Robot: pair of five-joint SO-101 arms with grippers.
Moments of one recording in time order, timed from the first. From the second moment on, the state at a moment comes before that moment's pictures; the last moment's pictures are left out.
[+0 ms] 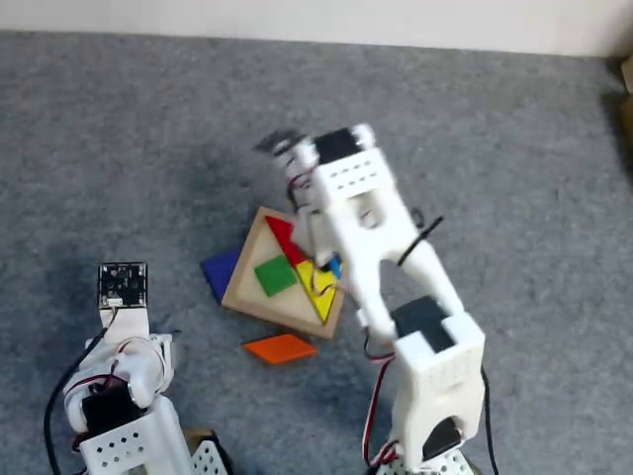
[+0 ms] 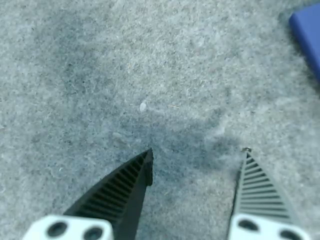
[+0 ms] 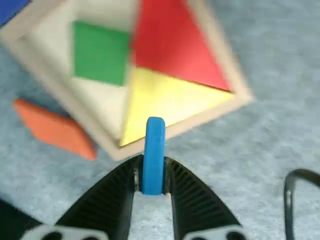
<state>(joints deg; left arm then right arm) -29.2 -104.1 95.7 75.9 -13.1 -33.0 21.3 -19.2 99.6 22.3</state>
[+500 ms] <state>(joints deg) -29.2 -104.1 95.7 75.9 -13.1 -45.0 20.6 -5.1 87.8 17.2</state>
